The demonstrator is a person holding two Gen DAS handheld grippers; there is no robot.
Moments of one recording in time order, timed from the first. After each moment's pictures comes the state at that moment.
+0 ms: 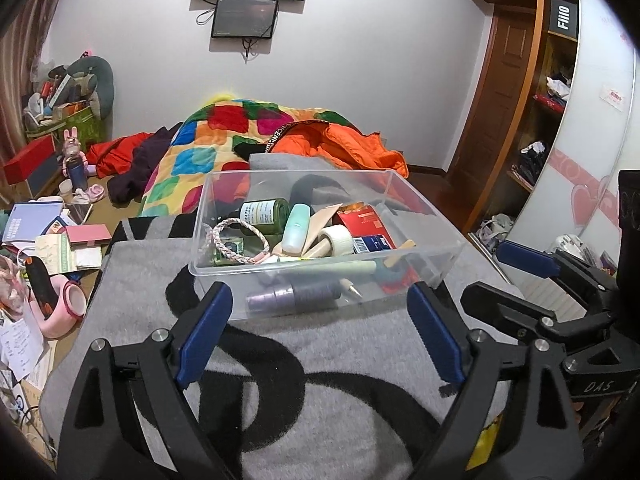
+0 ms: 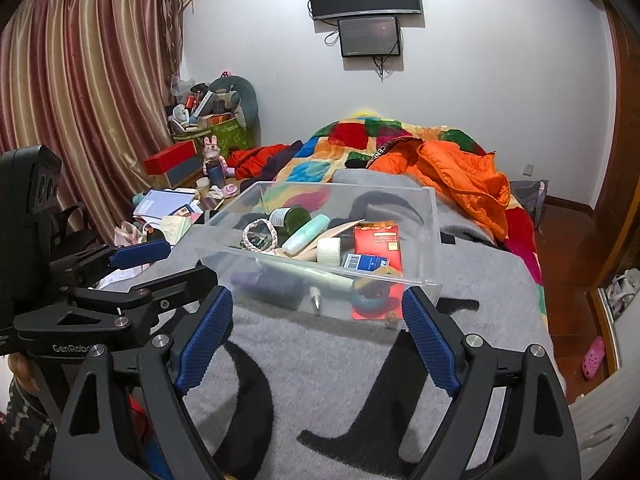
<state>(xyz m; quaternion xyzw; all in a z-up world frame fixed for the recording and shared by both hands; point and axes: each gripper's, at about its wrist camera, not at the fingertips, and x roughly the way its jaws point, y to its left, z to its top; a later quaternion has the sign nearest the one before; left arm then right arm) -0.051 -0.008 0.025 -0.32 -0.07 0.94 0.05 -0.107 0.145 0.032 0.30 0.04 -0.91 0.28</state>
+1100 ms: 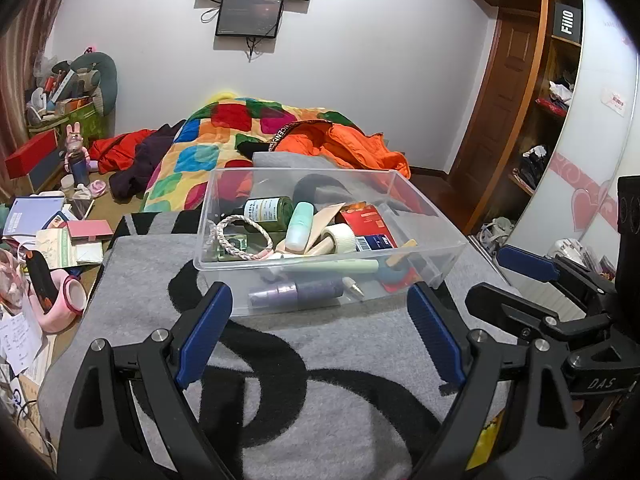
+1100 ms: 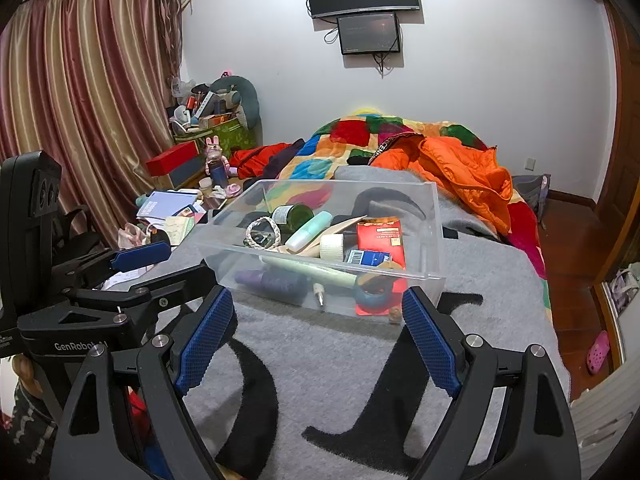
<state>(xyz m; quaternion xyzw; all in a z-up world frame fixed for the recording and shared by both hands) -0.049 -0.013 0.024 -0.32 -0.08 0.94 0.05 -0.105 0.147 0.031 0.31 0.03 -0.91 0.28</state>
